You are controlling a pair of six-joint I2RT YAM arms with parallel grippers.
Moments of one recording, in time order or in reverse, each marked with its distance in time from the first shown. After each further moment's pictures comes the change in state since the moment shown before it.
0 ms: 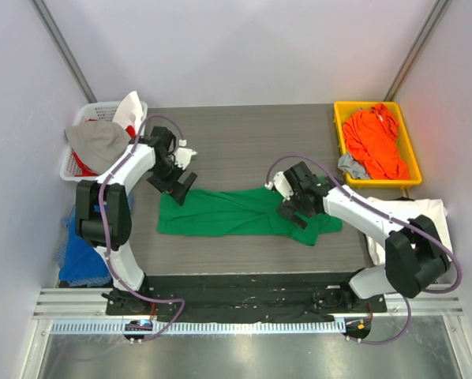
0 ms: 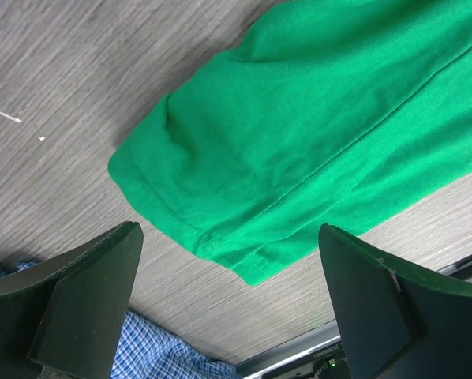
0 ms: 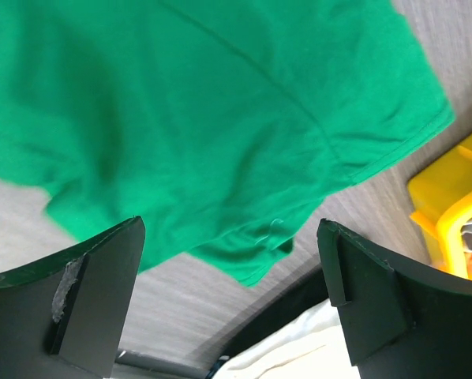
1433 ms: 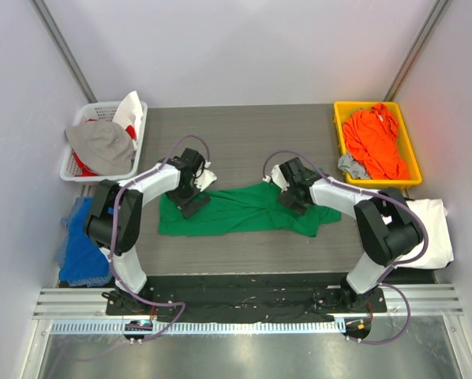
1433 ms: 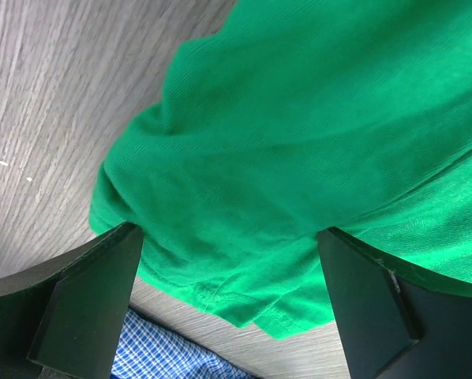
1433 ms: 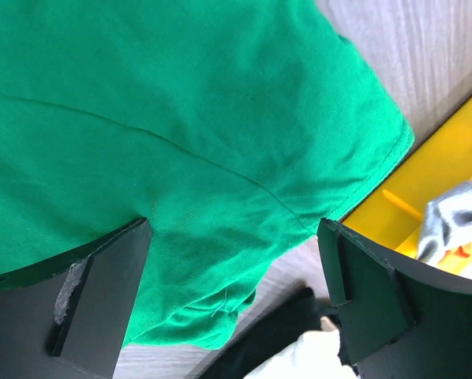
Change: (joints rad) left arm -0.223 -0.013 -0.238 0.266 -0.331 0.025; right arm -0.071 0.256 -0.004 0.329 0.172 -0.144
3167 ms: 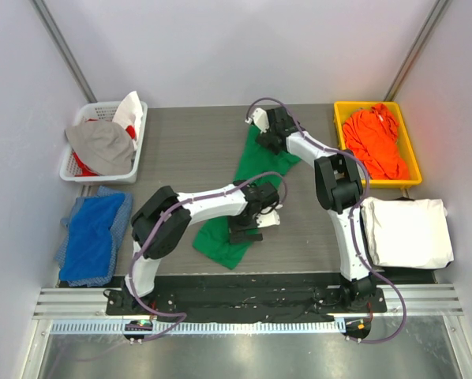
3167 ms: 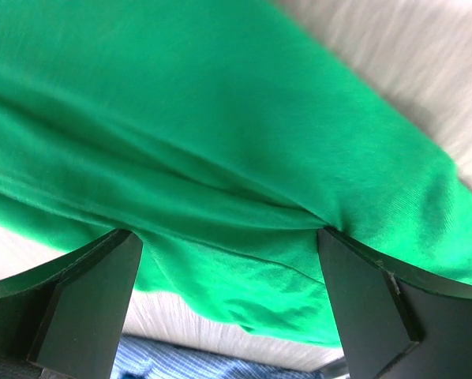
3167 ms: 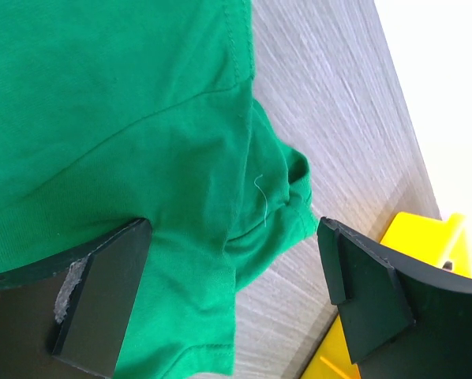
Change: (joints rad) left arm -0.569 0.215 0.269 -0.196 -0.032 -0.016; right arm -0.121 0.718 0.958 0.128 -0.113 -0.126
